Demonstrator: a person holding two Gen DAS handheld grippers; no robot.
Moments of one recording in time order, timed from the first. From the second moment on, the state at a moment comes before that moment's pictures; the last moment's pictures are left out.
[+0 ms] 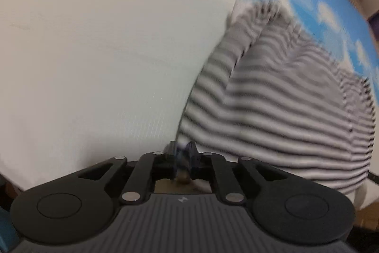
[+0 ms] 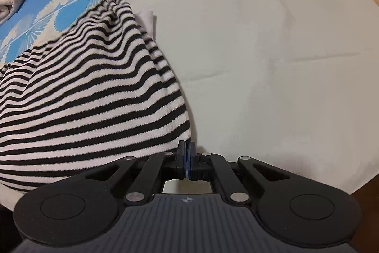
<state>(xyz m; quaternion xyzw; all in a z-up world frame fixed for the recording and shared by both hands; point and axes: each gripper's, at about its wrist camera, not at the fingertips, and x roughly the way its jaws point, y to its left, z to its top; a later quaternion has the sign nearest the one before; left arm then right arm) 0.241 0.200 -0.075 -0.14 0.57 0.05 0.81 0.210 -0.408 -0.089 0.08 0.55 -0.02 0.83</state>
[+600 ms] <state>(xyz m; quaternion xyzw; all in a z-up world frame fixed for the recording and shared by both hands) 0.293 0.088 -0.055 -0.17 0.49 -0.08 0.85 0.234 -0.352 -0.078 0.03 0.49 0.08 0.87</state>
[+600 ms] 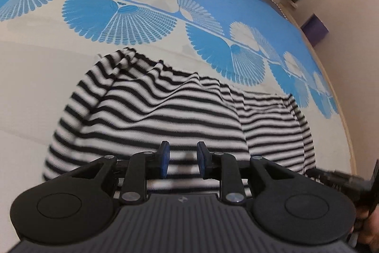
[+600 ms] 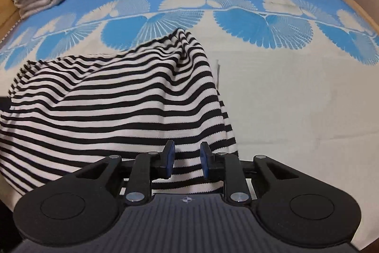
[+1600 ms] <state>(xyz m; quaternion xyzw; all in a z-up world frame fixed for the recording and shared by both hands) 0.240 0.153 -0.064 -0.18 0.55 0.02 0.82 0.236 -0.331 -0.062 0.00 0.46 0.00 0.89</state>
